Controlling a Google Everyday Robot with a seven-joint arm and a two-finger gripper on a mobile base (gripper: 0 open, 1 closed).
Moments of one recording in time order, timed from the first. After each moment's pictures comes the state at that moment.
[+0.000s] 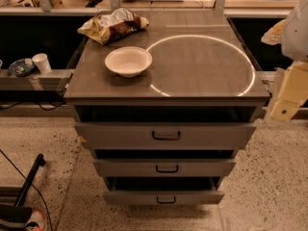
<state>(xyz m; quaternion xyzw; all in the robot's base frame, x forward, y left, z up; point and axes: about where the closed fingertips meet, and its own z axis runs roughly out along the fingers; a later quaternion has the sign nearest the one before) 0.438 -0.217 0.976 -0.60 0.78 -0.03 0.16</state>
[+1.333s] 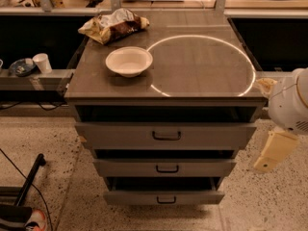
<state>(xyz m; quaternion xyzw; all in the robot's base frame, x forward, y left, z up) 0.408 -0.216 0.883 -0.60 0.77 -0.03 0.21</state>
